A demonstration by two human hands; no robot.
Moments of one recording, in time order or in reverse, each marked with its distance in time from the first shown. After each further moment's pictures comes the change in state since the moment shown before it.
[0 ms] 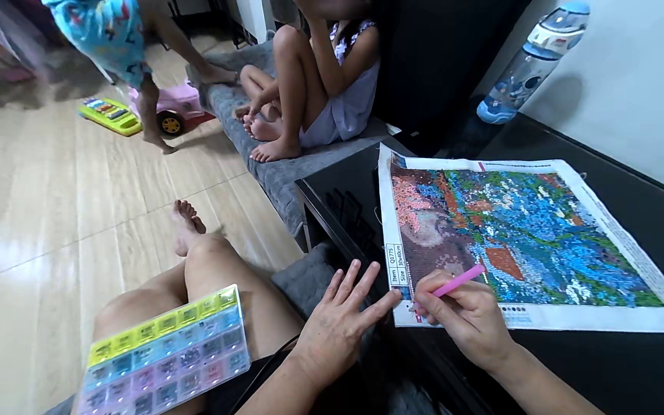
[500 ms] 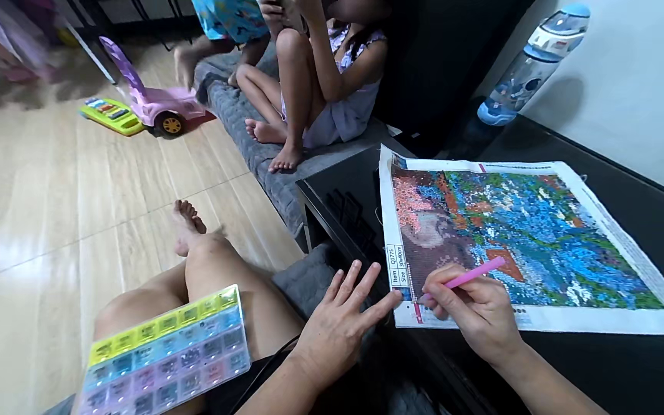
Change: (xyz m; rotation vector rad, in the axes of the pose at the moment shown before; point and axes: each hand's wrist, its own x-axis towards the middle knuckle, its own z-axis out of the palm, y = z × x) left_hand 0.000 0.000 -0.001 -0.024 -0.002 0.003; right_hand 0.003 0.002 -0.006 0.002 0.078 0.035
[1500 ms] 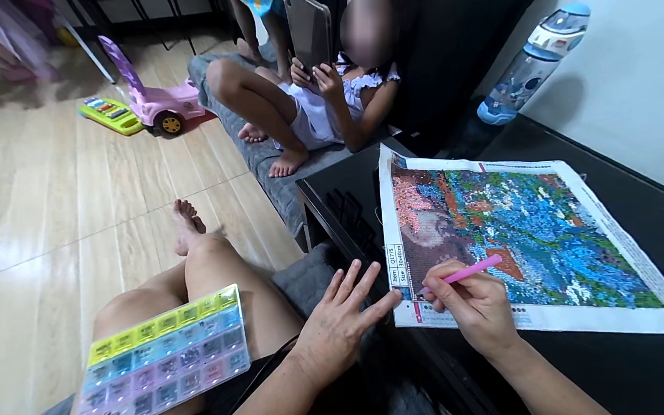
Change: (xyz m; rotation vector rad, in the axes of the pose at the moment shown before) left_hand 0.000 0.000 0.000 0.017 -0.008 0.000; right_hand 0.001 0.007 0.000 -0.051 0.034 -0.024
